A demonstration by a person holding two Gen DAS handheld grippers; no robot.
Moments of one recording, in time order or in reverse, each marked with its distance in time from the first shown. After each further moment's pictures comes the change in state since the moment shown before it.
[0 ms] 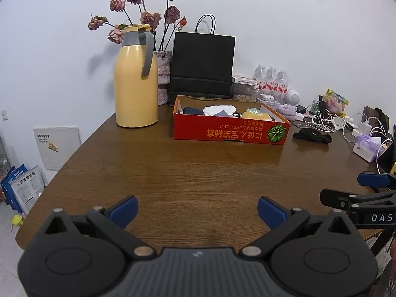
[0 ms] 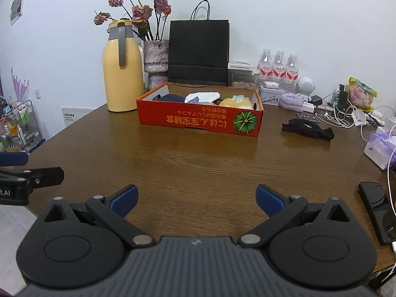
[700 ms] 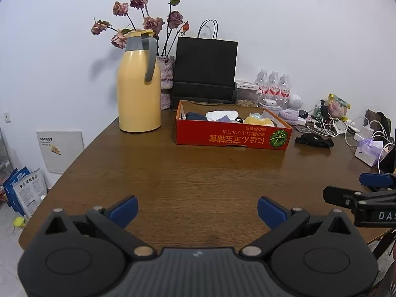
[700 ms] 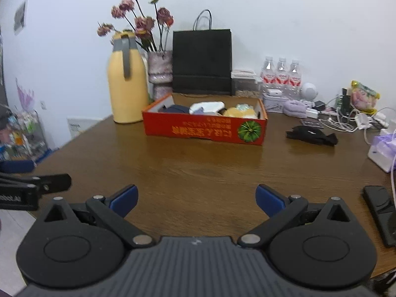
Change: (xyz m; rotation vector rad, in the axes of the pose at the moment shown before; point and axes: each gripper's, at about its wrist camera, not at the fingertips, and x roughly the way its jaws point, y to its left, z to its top) left arm -0.001 0.003 0.003 -0.002 -0.021 0.012; right arm -0.007 0.006 0.005 0.017 -0.035 0.008
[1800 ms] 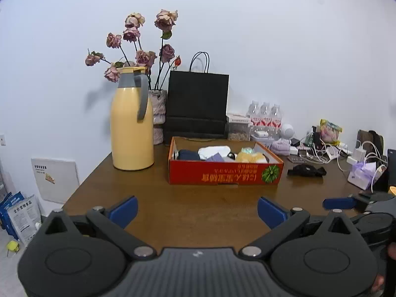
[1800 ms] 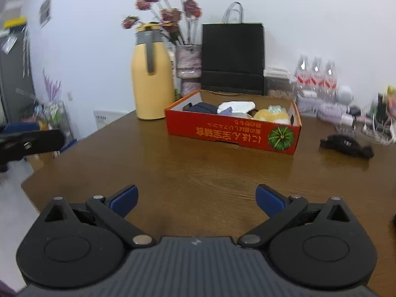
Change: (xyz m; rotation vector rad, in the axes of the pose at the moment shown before) left arm -0.014 -0.008 0.029 0.021 -0.145 -0.025; right arm 0.034 -0.010 0.016 -0.078 0.008 0.167
